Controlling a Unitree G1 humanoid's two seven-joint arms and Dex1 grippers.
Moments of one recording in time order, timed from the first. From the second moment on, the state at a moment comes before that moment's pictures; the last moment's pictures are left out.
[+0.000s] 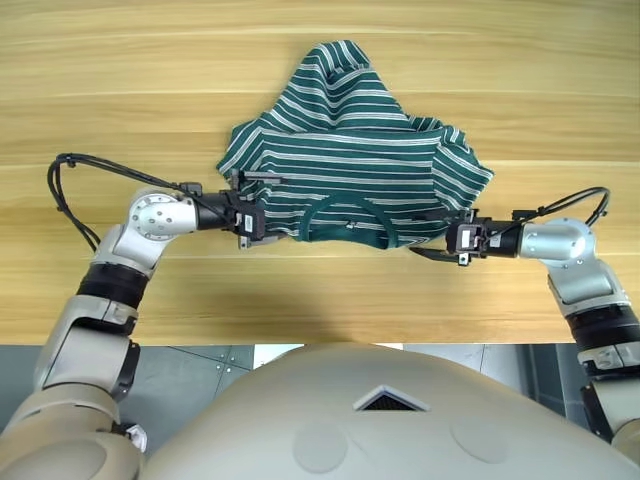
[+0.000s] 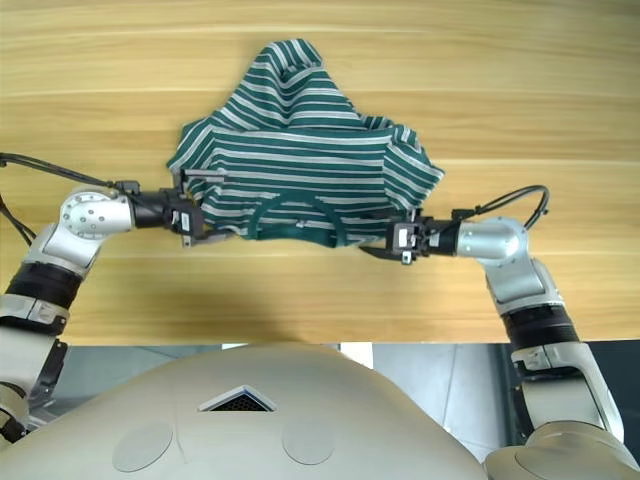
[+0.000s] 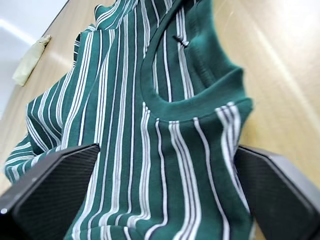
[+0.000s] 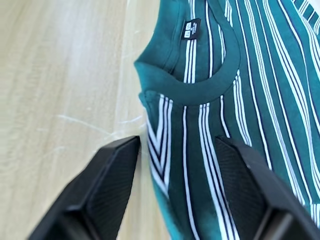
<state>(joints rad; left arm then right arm) -0.21 0.66 -0.36 0.46 0.20 -0.76 -0.91 0.03 -0.75 0.24 0.20 -0.02 -0.44 1.07</state>
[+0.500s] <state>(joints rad) -0.22 0.70 -0.43 0.48 0.20 -0.81 -0.90 0.05 -0.78 0.20 0.20 -0.03 -0.43 1.04</state>
